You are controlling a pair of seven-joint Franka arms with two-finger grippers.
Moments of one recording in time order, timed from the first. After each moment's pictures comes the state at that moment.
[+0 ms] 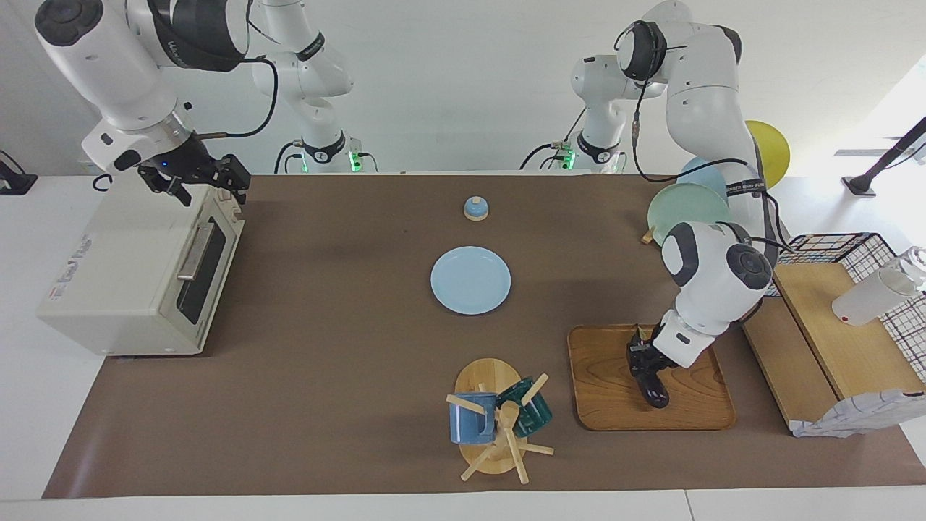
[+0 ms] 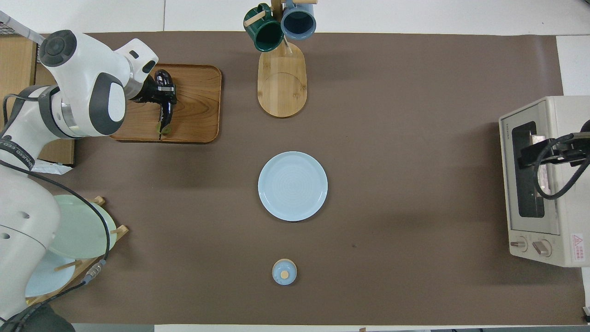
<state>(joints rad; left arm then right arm) -0.10 0.61 -0.07 -1.51 -0.12 2.21 -0.02 0.01 -0.03 -0.09 -1.69 -0.02 1.53 -0.10</state>
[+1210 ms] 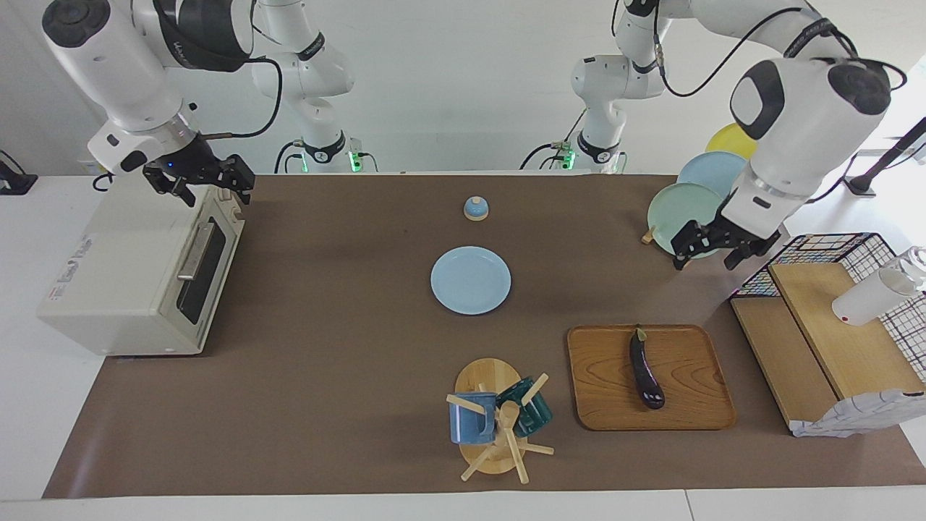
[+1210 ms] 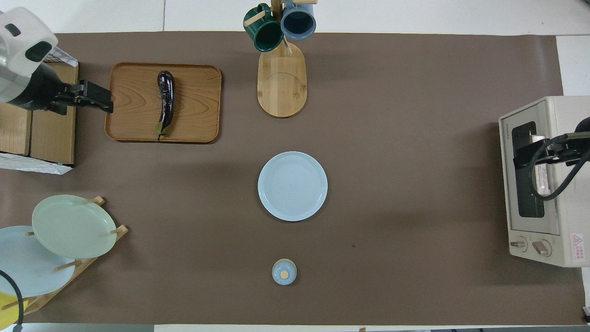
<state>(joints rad) -0.08 0.16 -0.03 -1.48 -0.06 1.64 -0.04 0.05 -0.03 -0.11 -1.69 -0.02 1.53 -0.10</state>
